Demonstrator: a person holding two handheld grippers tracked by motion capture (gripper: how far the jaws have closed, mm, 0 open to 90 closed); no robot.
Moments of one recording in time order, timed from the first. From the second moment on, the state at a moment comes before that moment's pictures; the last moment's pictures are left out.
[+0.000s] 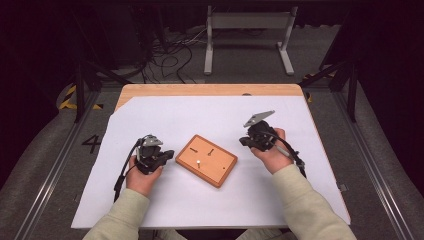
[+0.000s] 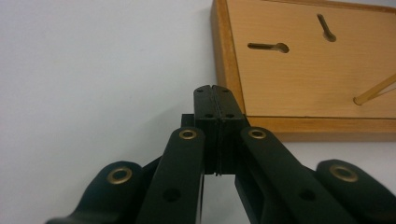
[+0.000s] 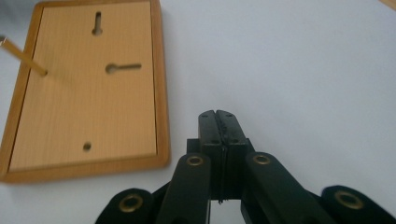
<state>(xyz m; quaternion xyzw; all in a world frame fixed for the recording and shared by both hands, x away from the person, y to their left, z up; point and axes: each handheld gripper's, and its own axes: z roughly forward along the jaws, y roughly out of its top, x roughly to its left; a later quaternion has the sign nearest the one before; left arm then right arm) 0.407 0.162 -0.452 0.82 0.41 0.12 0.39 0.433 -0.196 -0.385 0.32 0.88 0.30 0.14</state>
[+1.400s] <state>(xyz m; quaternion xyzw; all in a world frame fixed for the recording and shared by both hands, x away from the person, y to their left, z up) 0.371 0.144 -0.426 0.86 0.30 0.07 0.41 0.340 -0.212 -0.407 0.27 0.89 0.36 0.09</state>
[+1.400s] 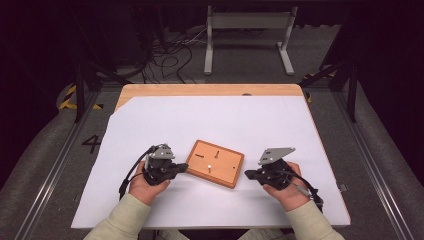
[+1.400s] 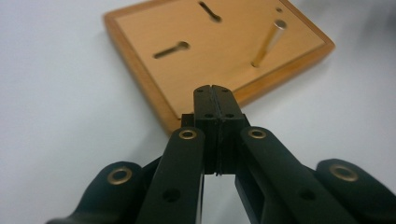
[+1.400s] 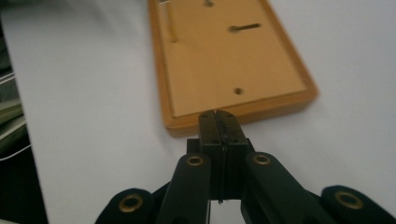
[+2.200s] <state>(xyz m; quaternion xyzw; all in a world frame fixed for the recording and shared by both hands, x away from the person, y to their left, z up) 0.374 0.159 -0.434 0.85 0.34 0.09 0.40 0.354 -0.188 -0.441 0.25 0.91 0.30 0.12</state>
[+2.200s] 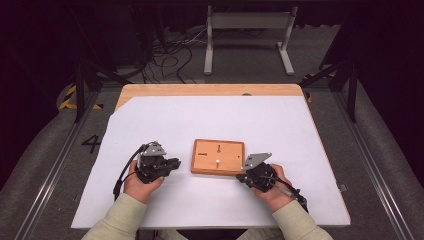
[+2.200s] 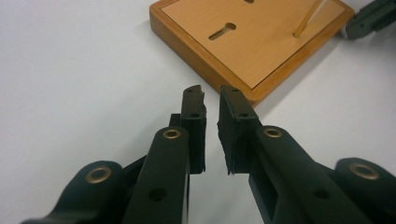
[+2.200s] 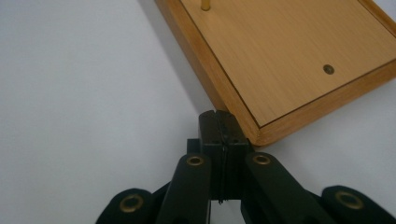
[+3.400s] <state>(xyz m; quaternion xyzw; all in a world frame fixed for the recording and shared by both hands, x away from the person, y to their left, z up) 0.364 0.169 -0.412 0.80 0.33 0.14 0.49 0.361 -0.276 -0.383 0.31 0.80 0.48 0.18</state>
